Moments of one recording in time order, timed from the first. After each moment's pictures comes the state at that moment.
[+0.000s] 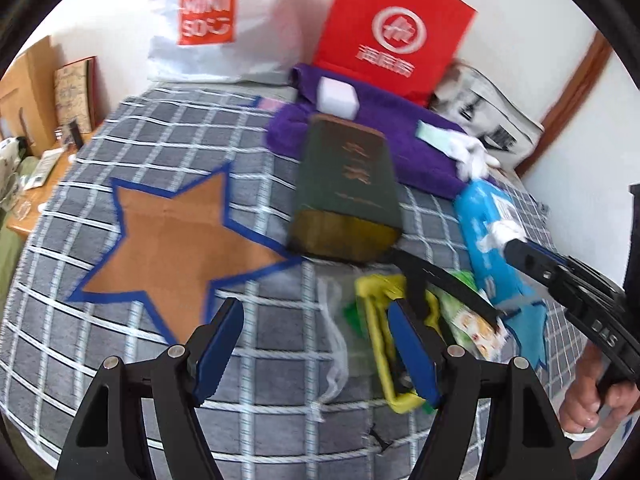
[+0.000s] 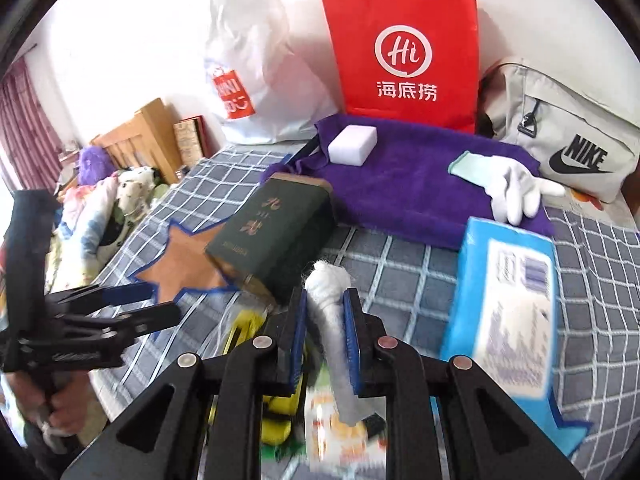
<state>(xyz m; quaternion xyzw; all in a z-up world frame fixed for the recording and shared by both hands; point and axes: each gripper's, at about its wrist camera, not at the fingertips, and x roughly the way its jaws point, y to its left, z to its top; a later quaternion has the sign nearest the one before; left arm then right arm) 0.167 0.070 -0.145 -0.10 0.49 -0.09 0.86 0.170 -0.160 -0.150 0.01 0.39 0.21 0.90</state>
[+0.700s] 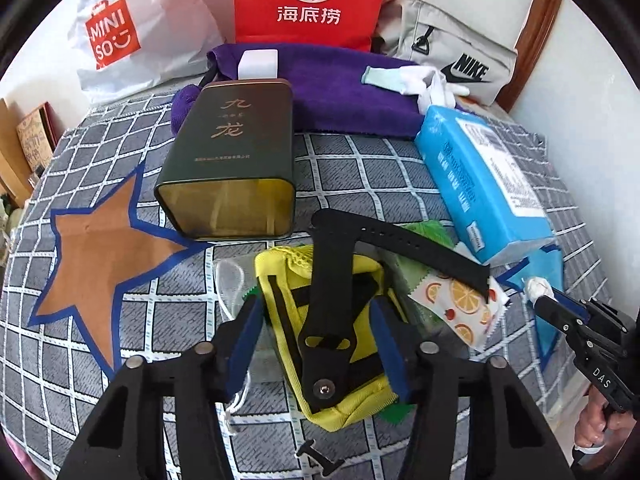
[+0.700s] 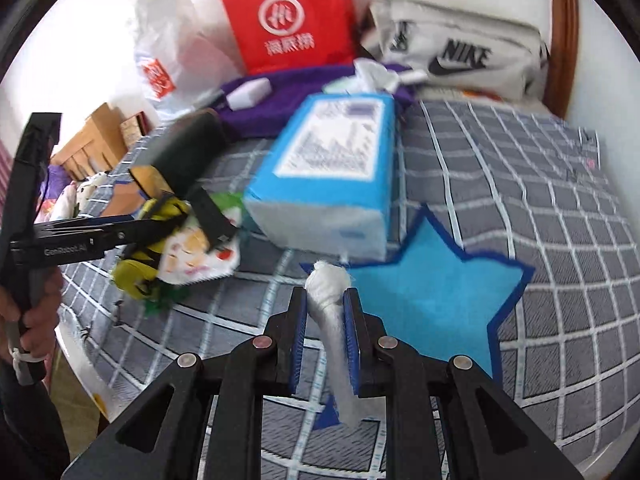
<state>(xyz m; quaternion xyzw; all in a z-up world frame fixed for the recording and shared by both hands) 0.168 -0.012 -0.169 0.01 0.51 -0.11 0.85 0.103 -0.270 -0.227 0.06 0.43 0.11 0.89</state>
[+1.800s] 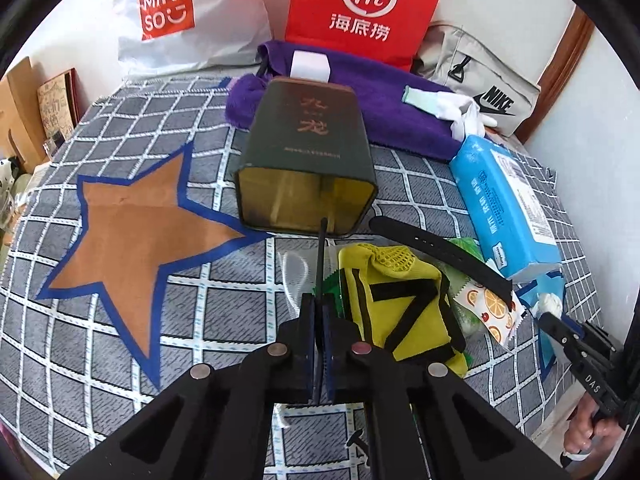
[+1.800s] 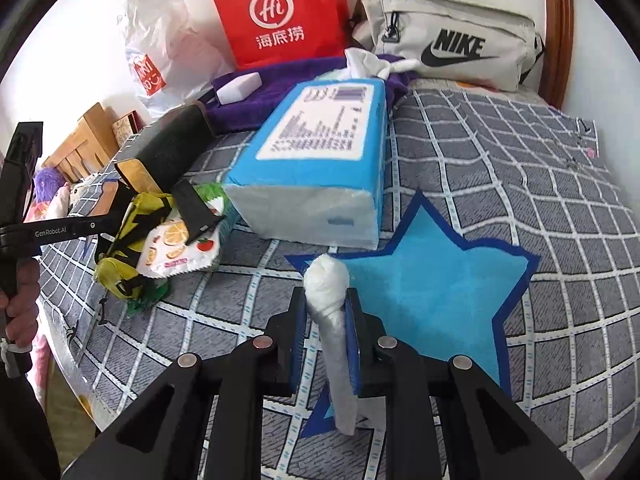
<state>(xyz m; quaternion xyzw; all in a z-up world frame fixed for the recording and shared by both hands) 0.165 0.036 -0.165 -0.05 0.50 -0.09 0.86 0.104 -0.269 -0.227 0.05 0.42 0.10 0.90</state>
